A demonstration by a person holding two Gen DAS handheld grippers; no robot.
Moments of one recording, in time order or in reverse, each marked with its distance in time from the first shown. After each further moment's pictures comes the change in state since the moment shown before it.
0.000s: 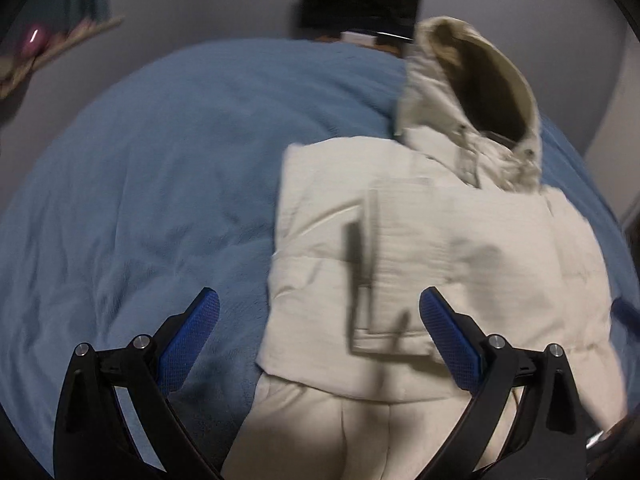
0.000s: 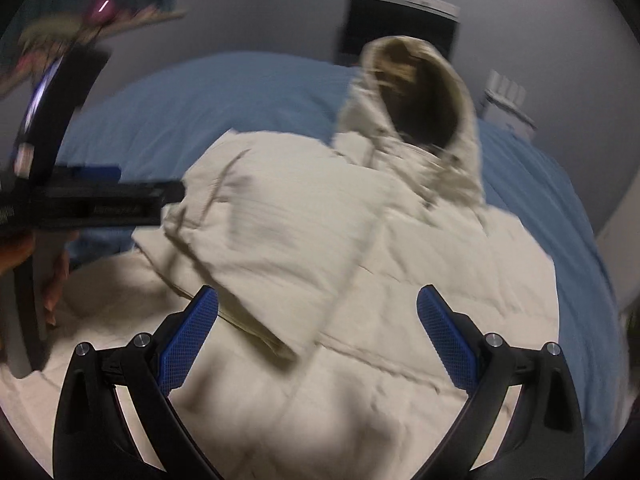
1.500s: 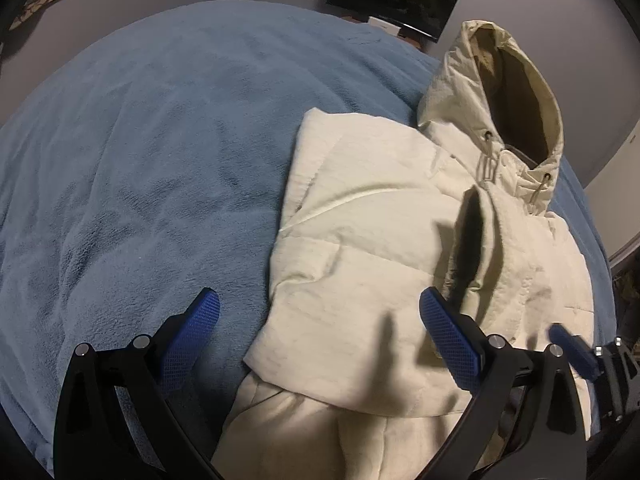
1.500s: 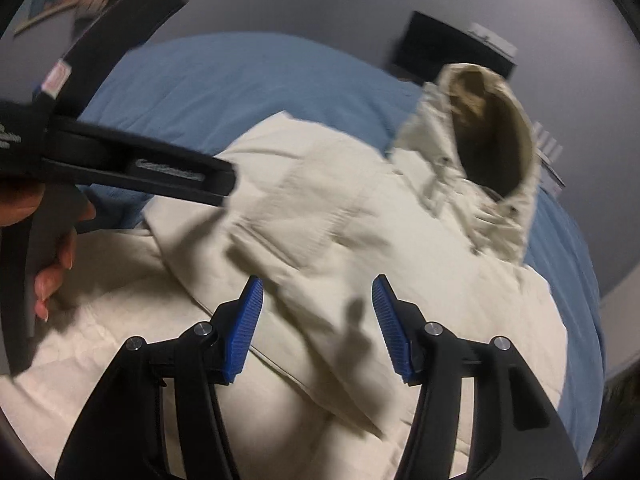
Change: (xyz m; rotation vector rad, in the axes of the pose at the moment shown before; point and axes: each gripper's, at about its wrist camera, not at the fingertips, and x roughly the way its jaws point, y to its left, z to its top) left arm 0.026 0.020 -0.002 -0.140 0.080 -0.054; right arm 0.043 0.049 0.008 -0.203 0.004 0.032
